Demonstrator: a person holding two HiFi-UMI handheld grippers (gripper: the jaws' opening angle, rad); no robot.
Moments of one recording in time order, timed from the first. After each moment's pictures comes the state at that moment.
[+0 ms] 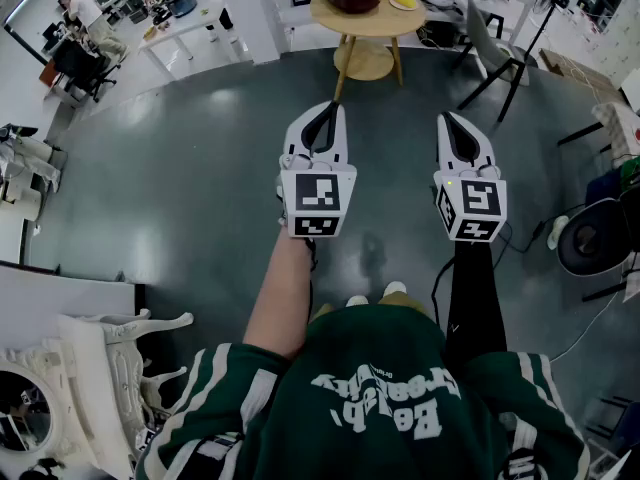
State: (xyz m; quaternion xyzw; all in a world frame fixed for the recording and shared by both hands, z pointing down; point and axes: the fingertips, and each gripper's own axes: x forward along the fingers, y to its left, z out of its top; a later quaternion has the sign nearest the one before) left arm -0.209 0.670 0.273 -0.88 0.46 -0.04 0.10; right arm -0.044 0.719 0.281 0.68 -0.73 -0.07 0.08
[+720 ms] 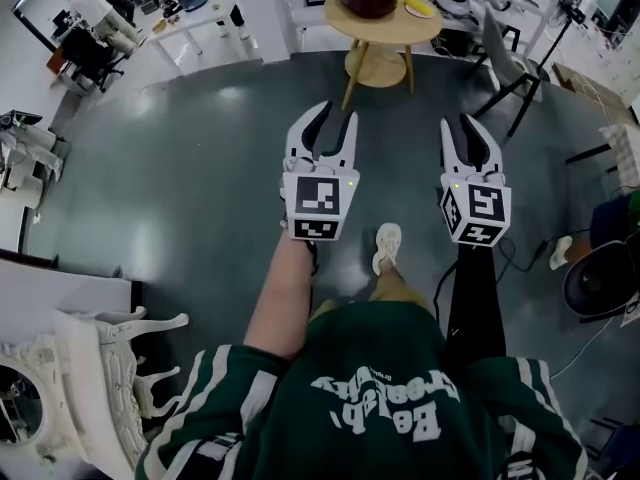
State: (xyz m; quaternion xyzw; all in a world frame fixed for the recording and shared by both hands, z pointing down) left arm -0.205 0.616 0.293 -0.88 0.46 -0.03 0.09; right arm -0.028 0.658 0.300 0.69 -0.72 -0.07 0.06
